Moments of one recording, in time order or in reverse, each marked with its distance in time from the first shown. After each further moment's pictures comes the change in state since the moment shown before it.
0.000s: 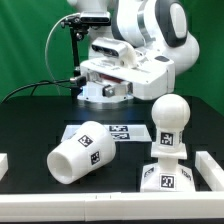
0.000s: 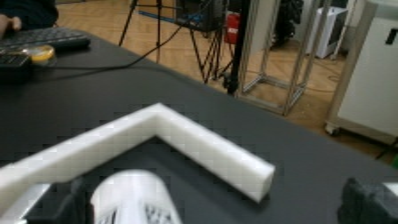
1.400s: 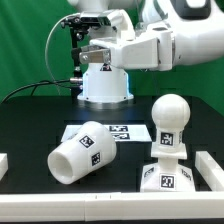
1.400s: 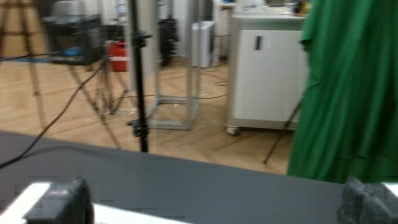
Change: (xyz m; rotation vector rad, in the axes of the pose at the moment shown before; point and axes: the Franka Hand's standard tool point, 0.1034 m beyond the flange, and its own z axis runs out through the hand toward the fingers) arm -0.070 0.011 0.026 0.480 -0.047 0.165
